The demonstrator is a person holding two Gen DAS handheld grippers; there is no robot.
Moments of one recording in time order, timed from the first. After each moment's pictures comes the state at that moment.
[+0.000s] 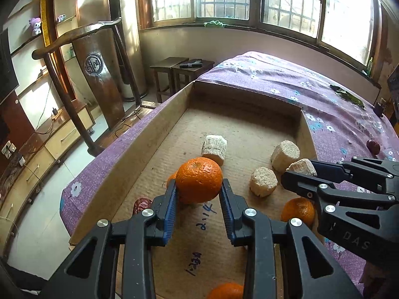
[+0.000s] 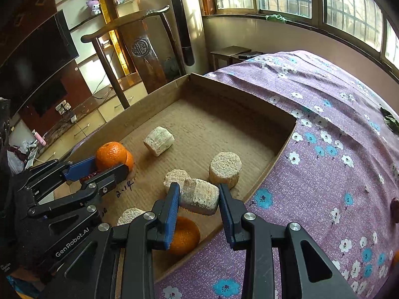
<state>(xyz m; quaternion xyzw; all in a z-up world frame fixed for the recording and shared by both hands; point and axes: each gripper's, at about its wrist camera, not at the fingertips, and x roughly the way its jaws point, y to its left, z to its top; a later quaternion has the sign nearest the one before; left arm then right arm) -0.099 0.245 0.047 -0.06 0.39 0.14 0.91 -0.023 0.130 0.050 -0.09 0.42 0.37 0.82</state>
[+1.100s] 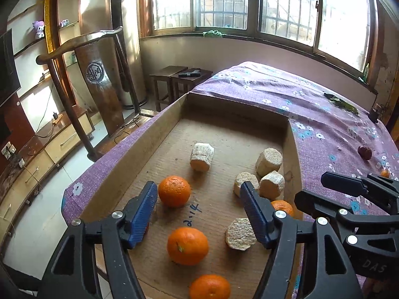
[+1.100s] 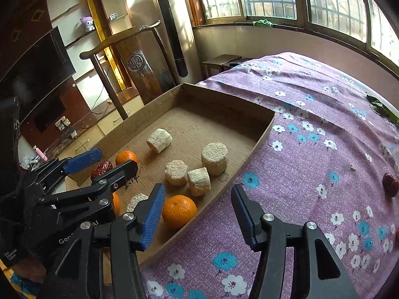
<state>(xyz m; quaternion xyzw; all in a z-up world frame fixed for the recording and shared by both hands) -0.109 0.224 0.064 -0.06 0.36 0.14 0.92 -0.050 0.092 0.066 -0.05 0.40 0.35 0.84</state>
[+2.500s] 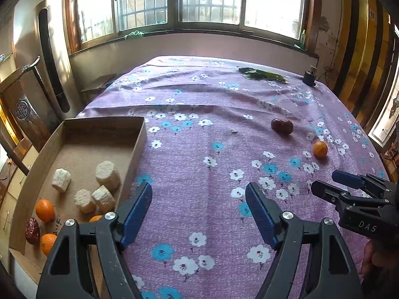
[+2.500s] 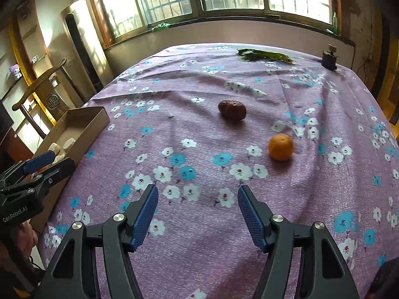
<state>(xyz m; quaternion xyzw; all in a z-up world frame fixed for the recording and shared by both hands) -0.061 0.050 0.070 0.00 0.39 -0.03 0.92 -0.050 -0.144 0.050 0.04 0.43 0.14 0.89</state>
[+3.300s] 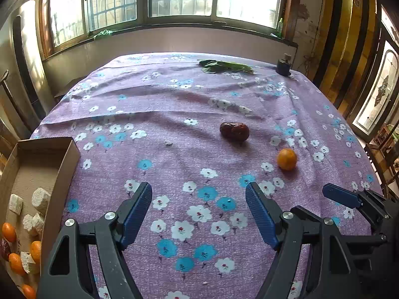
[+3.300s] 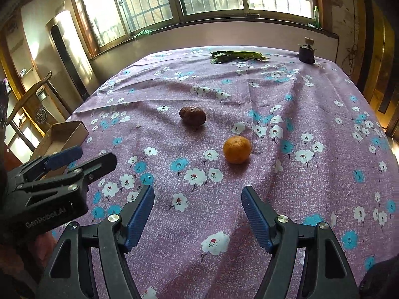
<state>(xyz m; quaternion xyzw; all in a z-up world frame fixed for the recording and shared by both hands) -0.014 -0.040 0.062 0.01 0.40 -0.10 0.91 -0.047 -0.187 0.051 0.05 0.42 0.10 0.90</state>
